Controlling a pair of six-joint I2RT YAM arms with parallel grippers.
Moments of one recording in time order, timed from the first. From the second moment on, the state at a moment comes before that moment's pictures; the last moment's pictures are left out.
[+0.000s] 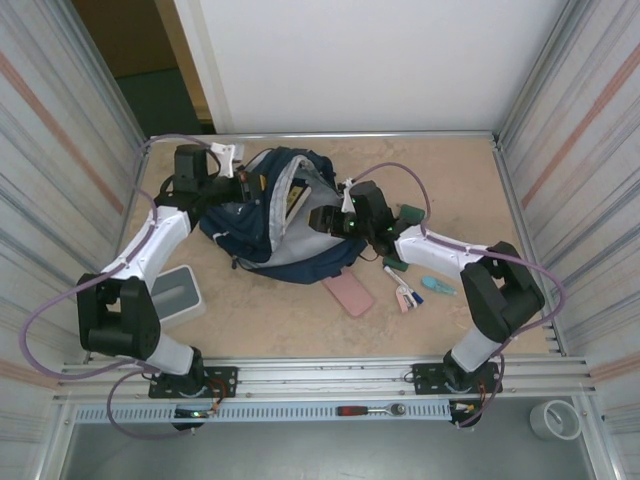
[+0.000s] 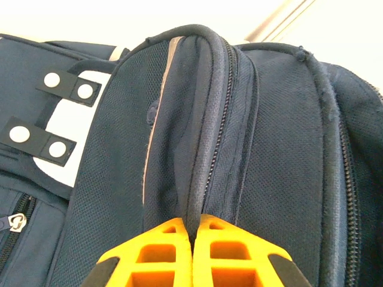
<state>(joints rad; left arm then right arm) -0.14 1.50 1.15 -0.23 0.65 -0.26 0.62 1.64 1.00 0.07 -0.28 0.72</state>
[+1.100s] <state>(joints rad) -0.13 1.73 1.27 -0.07 0.60 -0.45 0.39 1.84 1.30 -0.01 -0.58 0.69</state>
